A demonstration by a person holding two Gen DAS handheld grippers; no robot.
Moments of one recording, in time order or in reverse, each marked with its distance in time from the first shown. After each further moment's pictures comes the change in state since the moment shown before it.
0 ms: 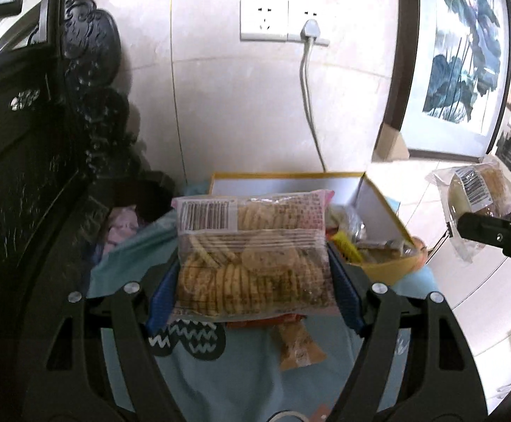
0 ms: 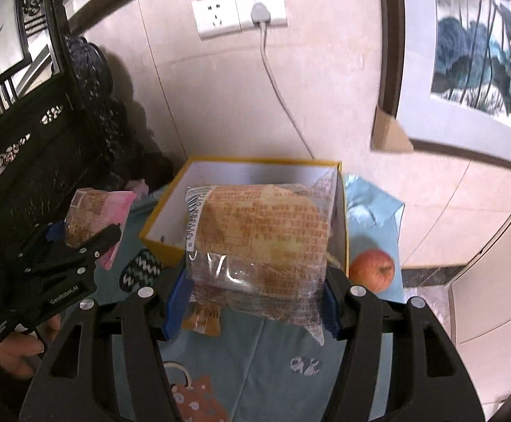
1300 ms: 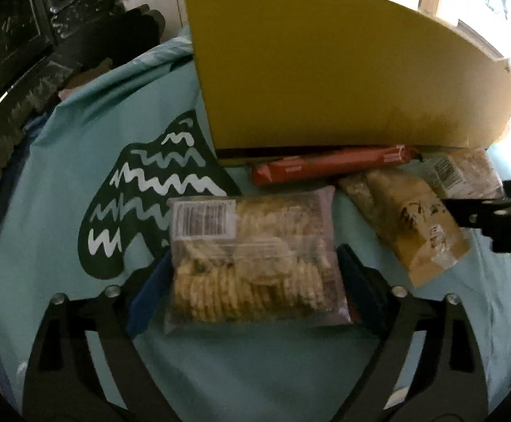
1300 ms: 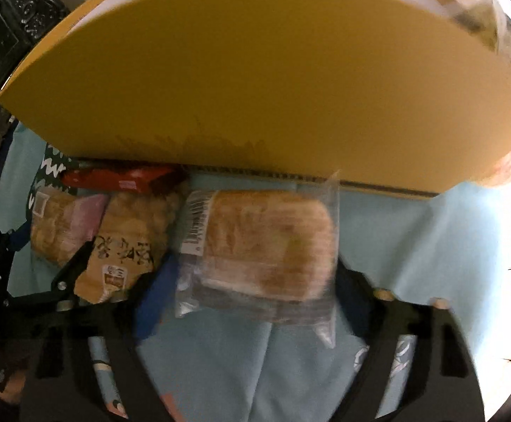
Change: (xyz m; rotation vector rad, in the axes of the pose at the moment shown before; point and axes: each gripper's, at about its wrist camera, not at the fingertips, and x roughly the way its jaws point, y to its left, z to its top) left arm 0.151 0.034 -0.171 0.034 0.334 0.039; right arm 0.229 0.008 -0.125 0.069 0.467 -0.068
